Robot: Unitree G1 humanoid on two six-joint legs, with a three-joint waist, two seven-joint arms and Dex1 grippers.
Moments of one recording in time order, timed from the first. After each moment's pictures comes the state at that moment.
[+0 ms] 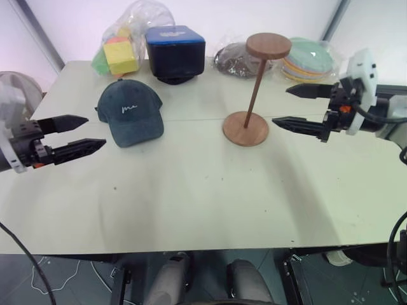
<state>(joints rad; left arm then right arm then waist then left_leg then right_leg) -0.18 1.12 0.59 -0.21 -0.88 0.85 -1.04 -0.68 -0.96 -0.15 -0.14 0.59 0.71 1.05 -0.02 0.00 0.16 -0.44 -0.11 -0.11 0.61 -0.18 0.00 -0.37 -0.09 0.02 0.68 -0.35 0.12</state>
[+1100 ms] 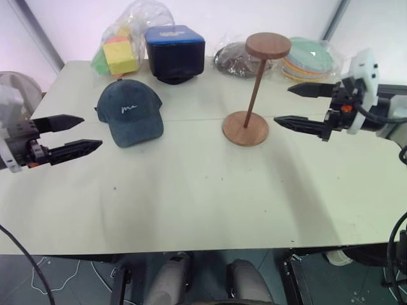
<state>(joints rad) -0.18 1.13 0.59 -0.21 -0.79 0.82 -1.07 -0.68 -0.95 -0.15 -0.11 0.57 0.67 1.07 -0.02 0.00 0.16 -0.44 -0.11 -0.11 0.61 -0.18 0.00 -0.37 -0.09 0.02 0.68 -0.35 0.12</state>
